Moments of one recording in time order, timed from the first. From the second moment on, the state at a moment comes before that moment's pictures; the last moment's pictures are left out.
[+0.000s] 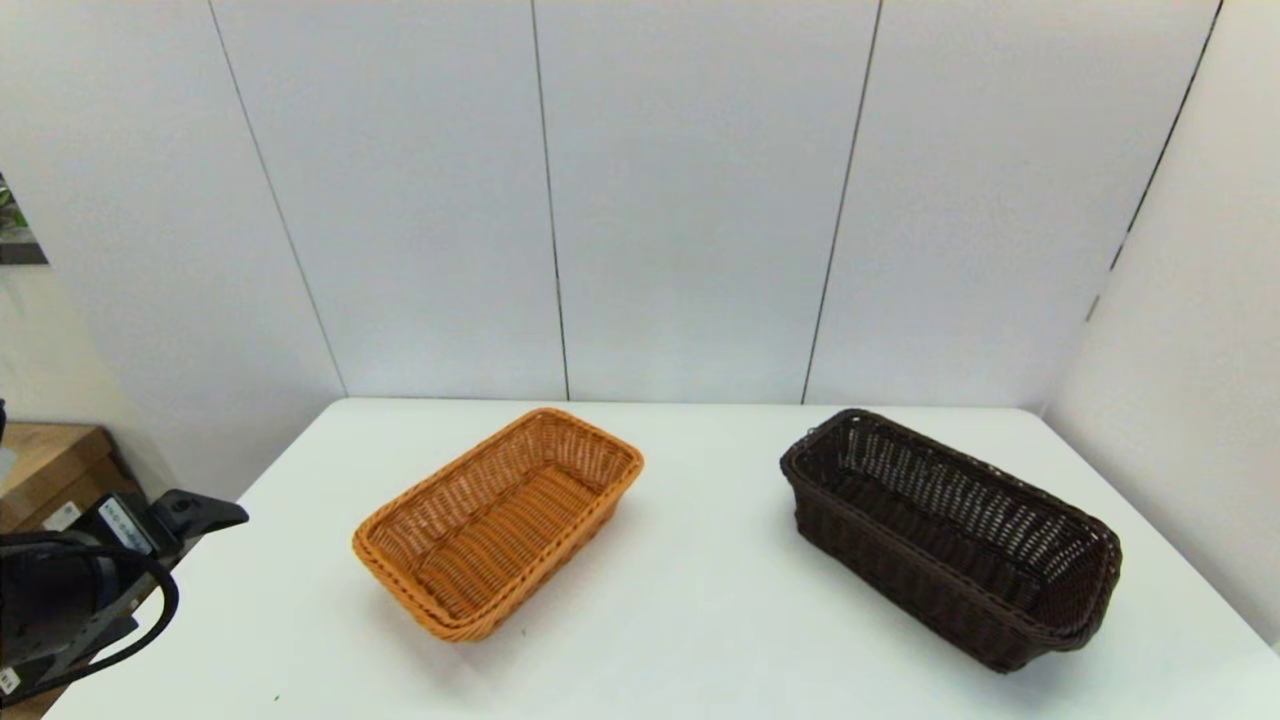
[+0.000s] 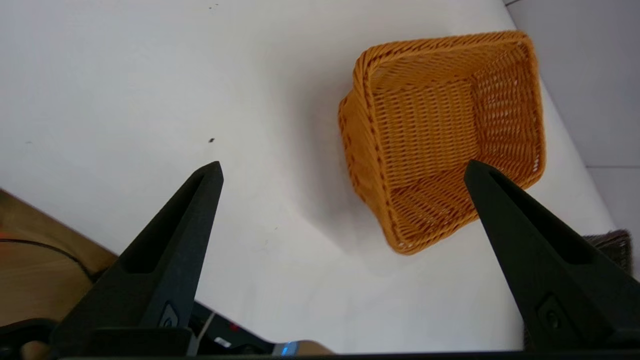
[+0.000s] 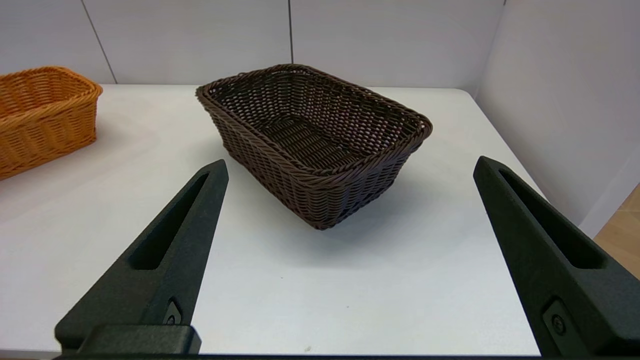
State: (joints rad) left arm -0.02 1.19 -0.62 0.22 0.07 -0.87; right arm -0.01 0.00 0.00 0.00 0.00 0.00
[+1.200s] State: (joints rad) left arm -0.11 1.64 -0.67 0.07 -0.04 -1.07; right arm -0.01 0.00 0.00 0.00 0.00 0.00
